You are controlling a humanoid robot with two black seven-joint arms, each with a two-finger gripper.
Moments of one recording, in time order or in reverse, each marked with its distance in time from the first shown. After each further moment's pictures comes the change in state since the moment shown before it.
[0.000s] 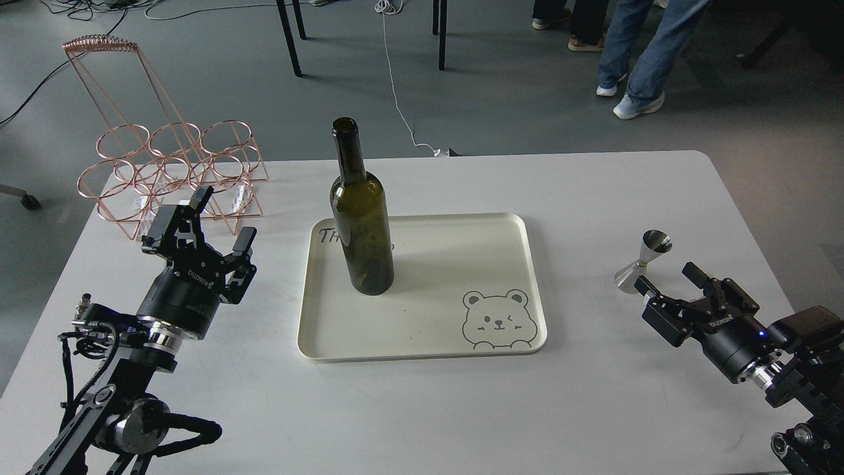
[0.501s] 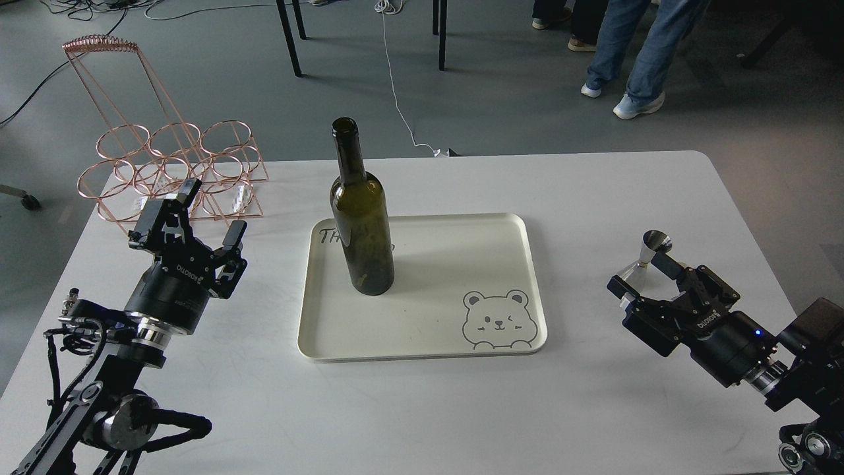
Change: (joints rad) left arm -0.002 0.034 -0.034 -0.012 -0.029 0.007 -0.004; right arm 0.006 -0.087 -0.116 0.376 0.269 0.068 0.000
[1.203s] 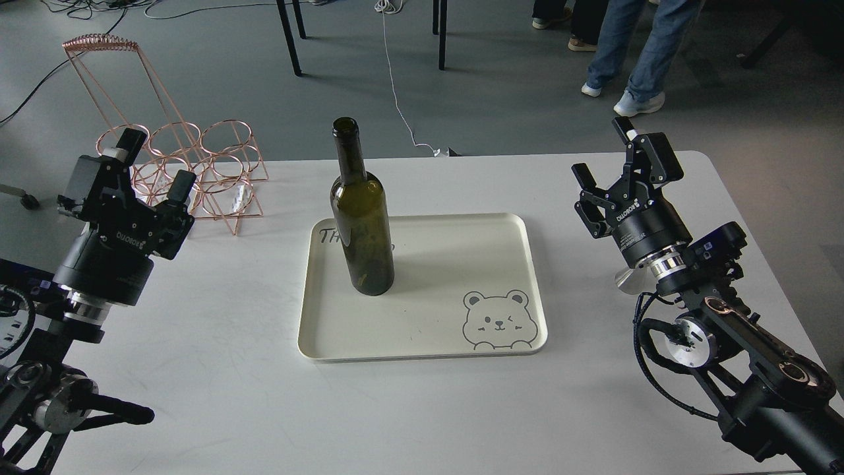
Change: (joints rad) left arm -0.019 0.238 0.010 -0.094 0.236 -0.010 -0.166; right arm 0.383 0.356 -0.055 -0.360 1.281 0.548 -0.040
